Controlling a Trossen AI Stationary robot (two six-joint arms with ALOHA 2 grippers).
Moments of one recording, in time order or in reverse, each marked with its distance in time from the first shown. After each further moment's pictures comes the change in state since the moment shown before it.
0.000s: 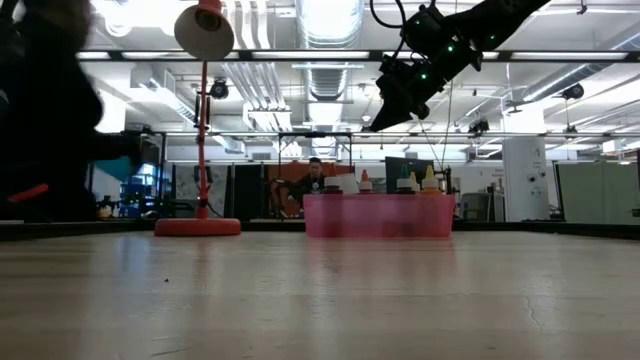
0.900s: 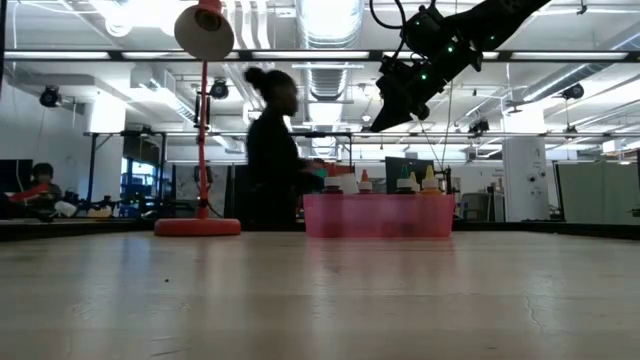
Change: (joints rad) left arm -0.106 -0.180 -0.148 0.050 -0.067 -0.082; right arm 0.000 0.001 -0.002 -0.002 -0.001 0.001
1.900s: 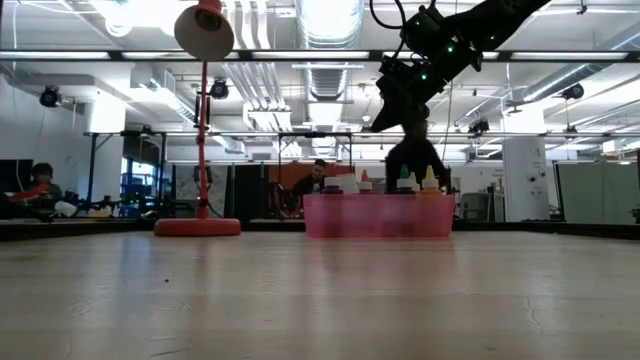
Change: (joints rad) left arm -0.001 0.018 -0.066 0.182 -0.016 -0.003; right arm 0.000 0.000 0.000 0.000 0.001 0.000
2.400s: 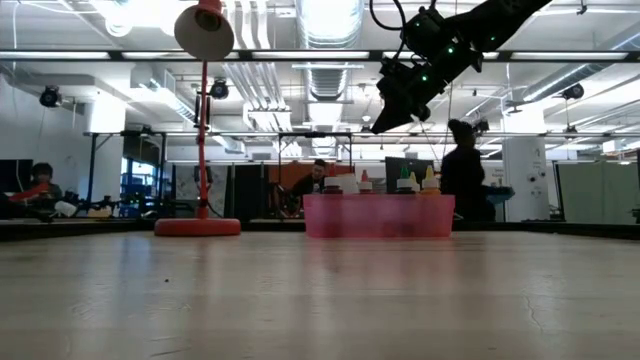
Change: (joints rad) left arm 0.007 0.032 -0.004 0.002 0.002 0.000; right arm 0.000 0.000 -0.007 0.001 0.006 0.000
